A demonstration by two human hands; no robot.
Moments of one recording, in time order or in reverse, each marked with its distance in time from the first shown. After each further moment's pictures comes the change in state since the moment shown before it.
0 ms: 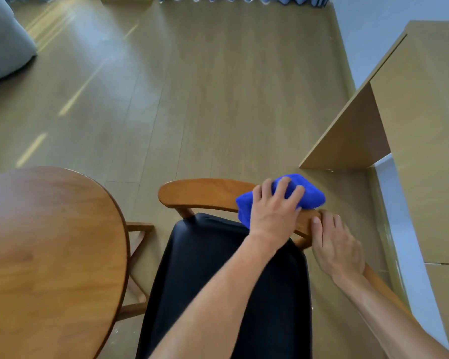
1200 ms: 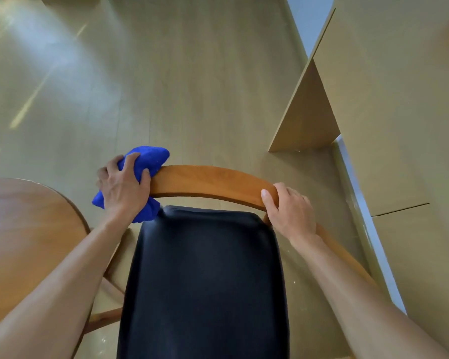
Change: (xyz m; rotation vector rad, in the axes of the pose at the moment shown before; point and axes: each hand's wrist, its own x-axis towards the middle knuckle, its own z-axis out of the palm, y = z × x) left_hand -0.032 -0.152 -0.050 0.016 0.092 -0.587; right_hand 0.001 0.010 -0.004 0.148 -0.090 -0.010
